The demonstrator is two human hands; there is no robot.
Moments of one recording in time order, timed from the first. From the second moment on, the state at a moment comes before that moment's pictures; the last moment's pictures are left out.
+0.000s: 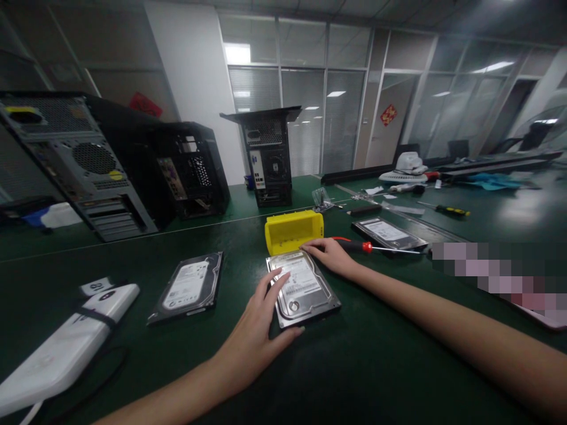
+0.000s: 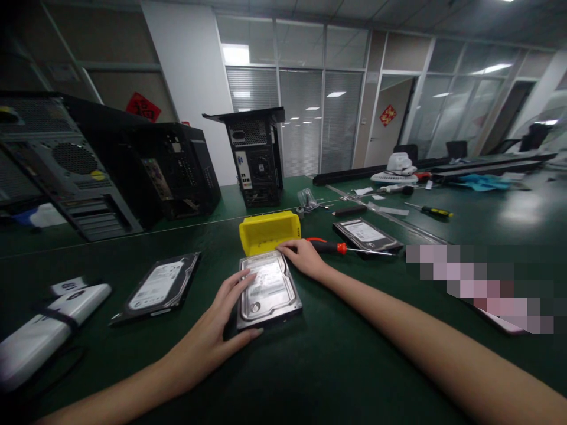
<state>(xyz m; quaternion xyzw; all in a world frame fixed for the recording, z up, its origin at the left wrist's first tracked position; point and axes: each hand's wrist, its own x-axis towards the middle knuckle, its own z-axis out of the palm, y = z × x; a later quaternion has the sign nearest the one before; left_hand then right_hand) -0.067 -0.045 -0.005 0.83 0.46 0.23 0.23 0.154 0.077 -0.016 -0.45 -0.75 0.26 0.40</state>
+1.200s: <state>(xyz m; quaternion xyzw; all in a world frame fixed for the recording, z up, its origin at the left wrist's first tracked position) -0.068 -0.046 -0.005 0.83 0.46 0.23 0.23 0.153 0.082 -0.017 -0.45 -0.67 0.36 0.47</state>
